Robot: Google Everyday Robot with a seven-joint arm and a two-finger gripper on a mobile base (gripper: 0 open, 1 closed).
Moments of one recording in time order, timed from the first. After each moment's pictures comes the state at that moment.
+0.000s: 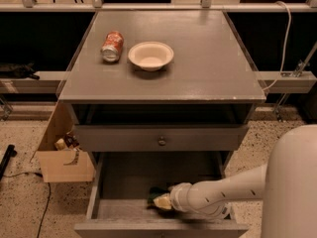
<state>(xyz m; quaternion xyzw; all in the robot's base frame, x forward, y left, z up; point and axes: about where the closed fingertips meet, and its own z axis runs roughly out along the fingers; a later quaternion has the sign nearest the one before) 0.489 -0.038 0.378 -0.30 0.90 0.15 0.28</state>
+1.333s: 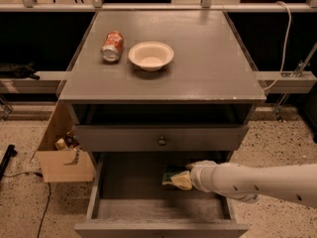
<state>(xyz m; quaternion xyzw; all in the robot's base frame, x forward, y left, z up) 0.523 -0.114 0.506 -0.29 0.89 0.09 0.34</state>
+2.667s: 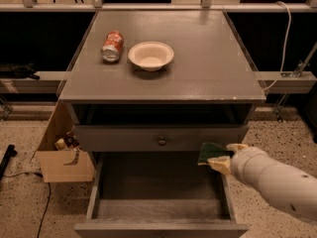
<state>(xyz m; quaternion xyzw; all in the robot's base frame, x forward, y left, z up) 0.497 -0.217 0.666 -0.27 0.87 -0.05 0.42</state>
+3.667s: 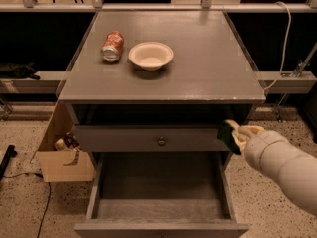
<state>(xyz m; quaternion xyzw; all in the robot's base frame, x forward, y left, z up) 0.501 -0.236 0.759 -0.28 0.82 -0.10 0.48</state>
